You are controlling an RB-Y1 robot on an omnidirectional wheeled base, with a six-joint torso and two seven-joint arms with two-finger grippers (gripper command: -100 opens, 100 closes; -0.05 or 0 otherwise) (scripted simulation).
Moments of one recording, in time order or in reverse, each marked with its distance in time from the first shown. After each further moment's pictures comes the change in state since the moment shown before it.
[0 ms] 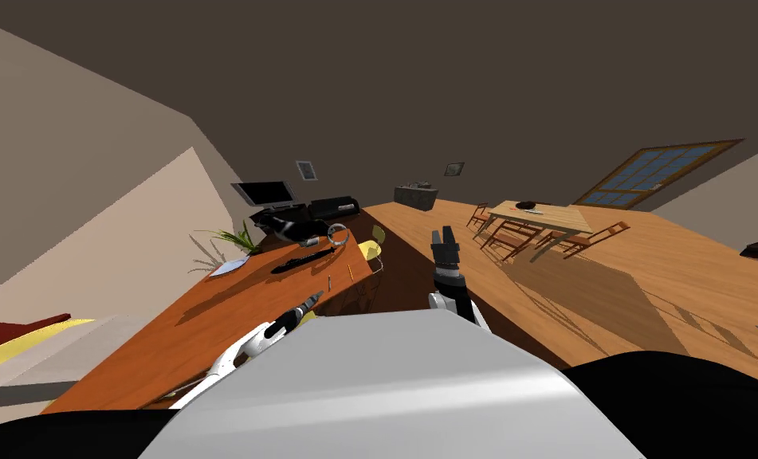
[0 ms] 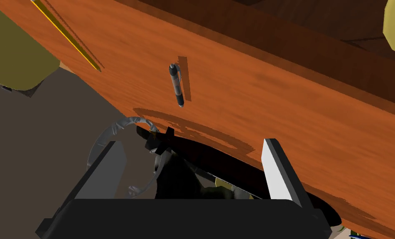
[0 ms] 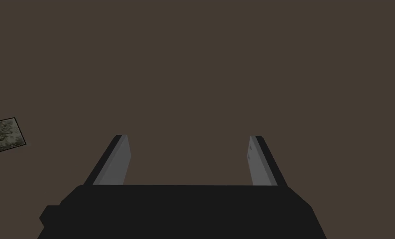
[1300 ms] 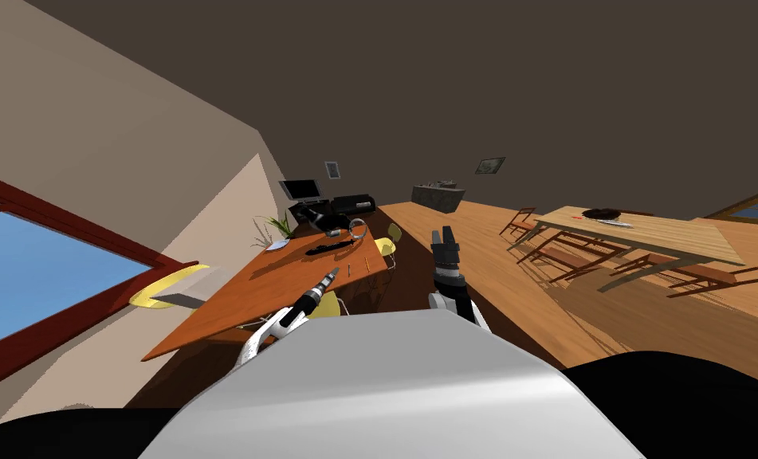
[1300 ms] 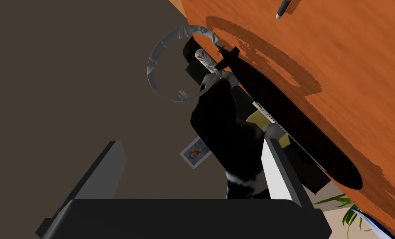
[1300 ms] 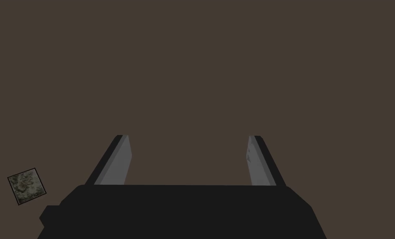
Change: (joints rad) left arm 0.025 -0.189 0.128 -0.310 -0.114 -0.112 0.044; right arm 0.000 0.000 0.000 0.000 0.000 0.000 0.000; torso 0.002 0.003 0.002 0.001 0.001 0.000
